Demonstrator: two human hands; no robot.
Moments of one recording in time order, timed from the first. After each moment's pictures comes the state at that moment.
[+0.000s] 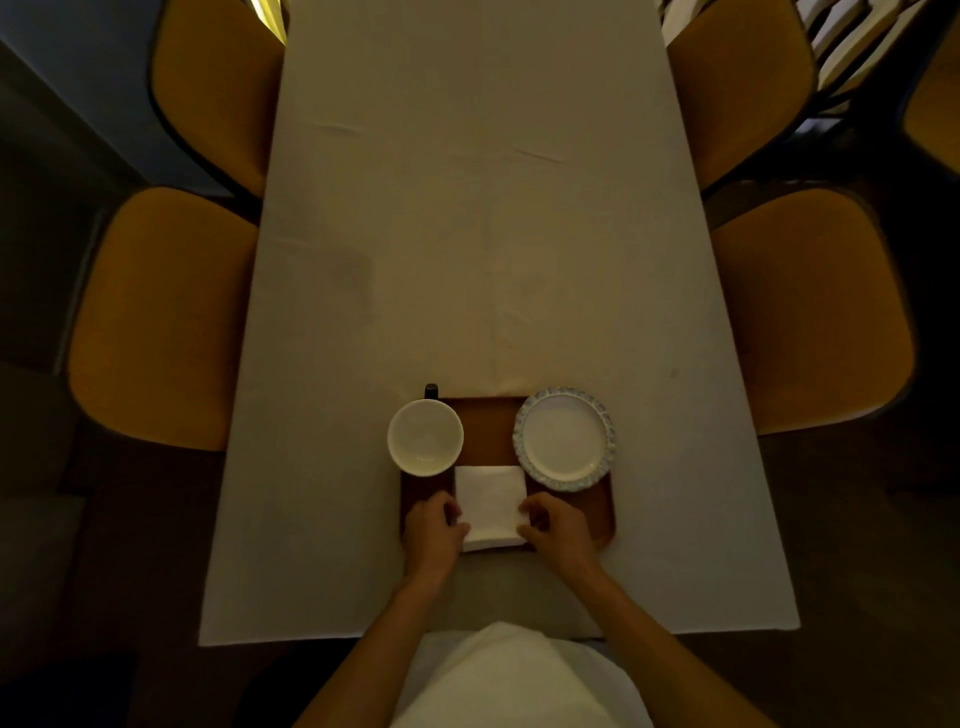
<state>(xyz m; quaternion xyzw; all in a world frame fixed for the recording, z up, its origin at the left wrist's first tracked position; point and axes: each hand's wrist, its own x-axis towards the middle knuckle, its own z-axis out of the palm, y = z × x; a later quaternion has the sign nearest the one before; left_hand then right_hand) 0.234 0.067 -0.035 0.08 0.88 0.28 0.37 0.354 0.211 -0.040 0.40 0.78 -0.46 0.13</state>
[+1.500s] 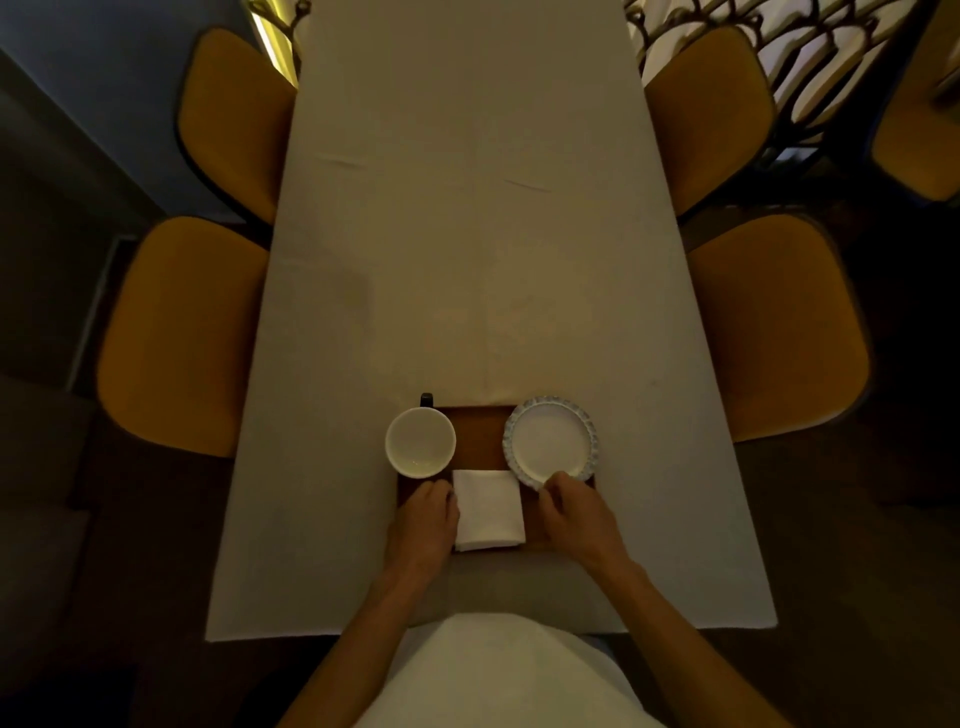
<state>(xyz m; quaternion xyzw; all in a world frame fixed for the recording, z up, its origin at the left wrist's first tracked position) 0.228 0.067 0.012 0.24 0.91 0.22 0.26 0.360 0.242 0.012 0.39 0.84 -0.37 0.08</state>
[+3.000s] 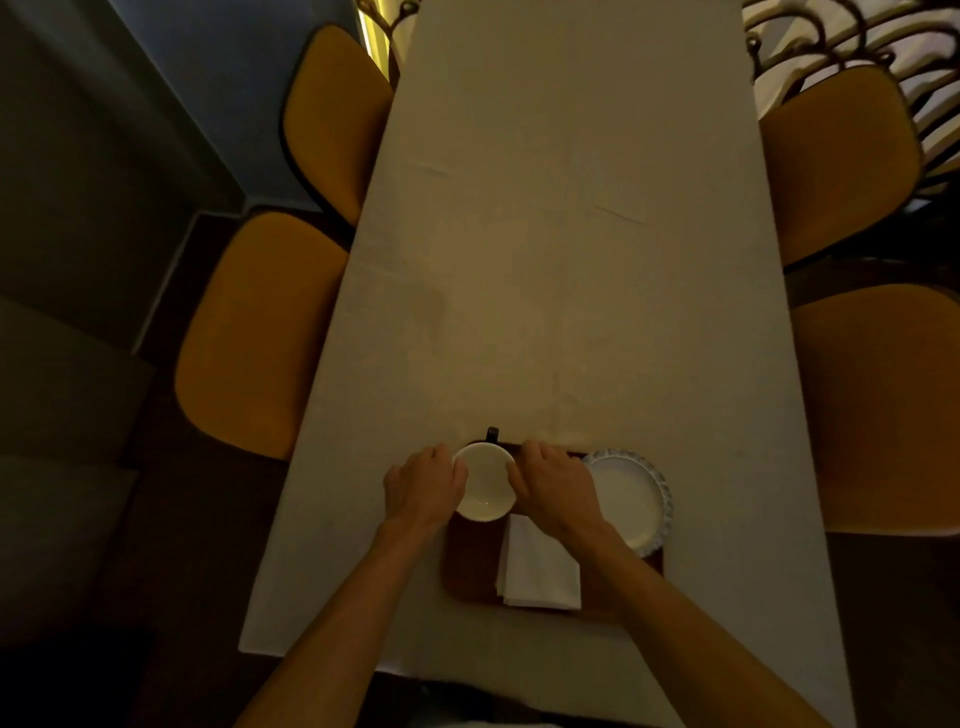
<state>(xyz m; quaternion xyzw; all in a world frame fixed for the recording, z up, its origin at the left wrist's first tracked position) 0.109 0.066 0.009 0.22 0.95 0.05 0.21 0.205 0.225 0.007 0.17 0.96 -0.19 0.09</state>
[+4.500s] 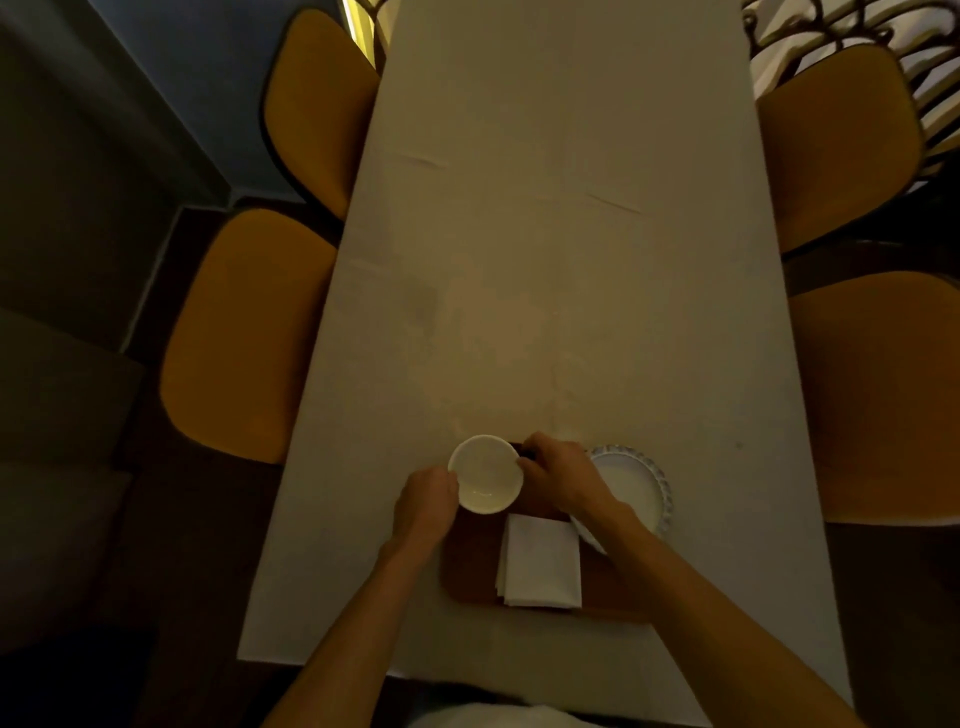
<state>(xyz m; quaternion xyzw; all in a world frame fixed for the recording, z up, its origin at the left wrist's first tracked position) 0.117 0.066 -0.010 0.12 0.93 0.17 0.30 0.191 0.256 0.009 0.24 0.88 -0.37 0.18</state>
